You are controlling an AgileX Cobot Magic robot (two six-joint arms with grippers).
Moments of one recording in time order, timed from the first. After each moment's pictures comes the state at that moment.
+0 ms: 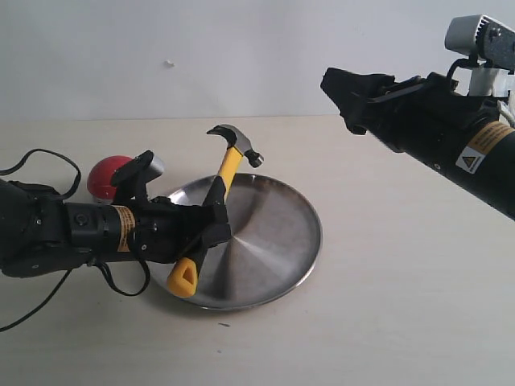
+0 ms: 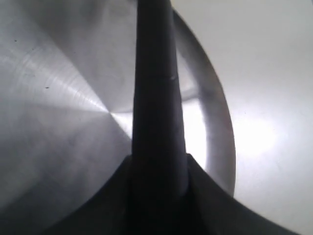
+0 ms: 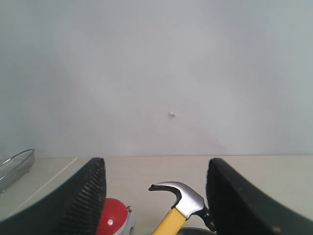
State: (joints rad) left arm -0.50 1.93 -0.78 0.79 -0.55 -1.35; right arm 0.34 1.52 -0.55 -0.31 -0.91 0.63
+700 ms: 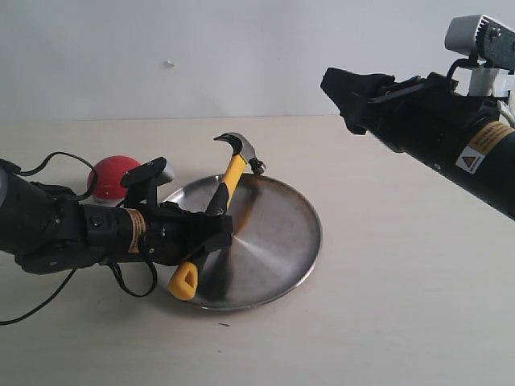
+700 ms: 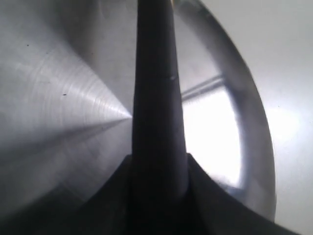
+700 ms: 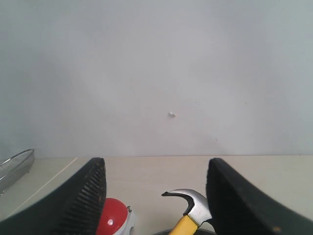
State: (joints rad) left arm -0.50 2.01 -0.83 0.80 -0.50 -1.28; right arm 0.34 1.52 -0.55 -0.31 -0.91 0.63
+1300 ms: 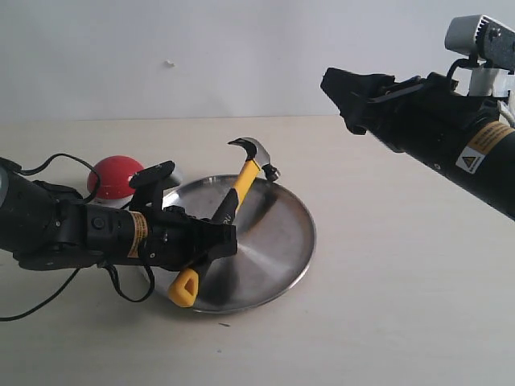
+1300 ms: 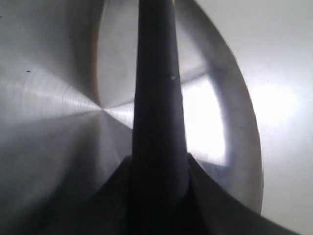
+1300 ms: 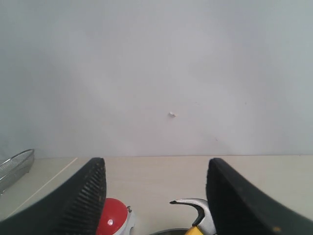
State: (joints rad) left arm -0.50 2.01 -0.84 0.93 -0.51 -1.34; right arm 0.34 1.52 -0.55 -0.31 -0.91 0.63
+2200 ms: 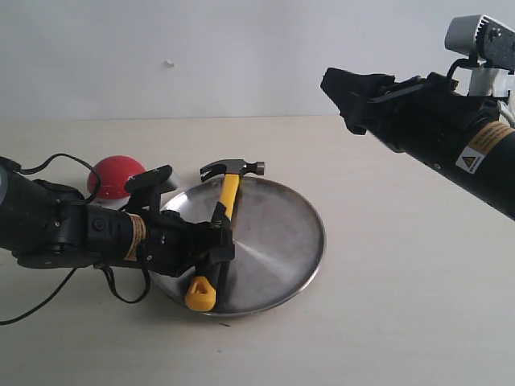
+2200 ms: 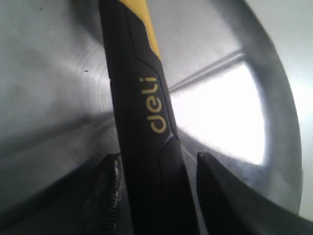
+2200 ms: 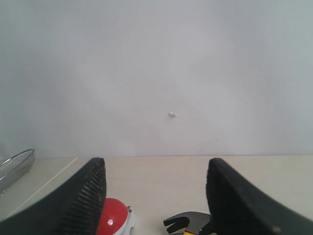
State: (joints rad) left arm -0.50 2.01 -0.84 0.98 -0.44 -1.41; right arm 0.34 1.52 -0.55 -0.31 -0.91 0.63
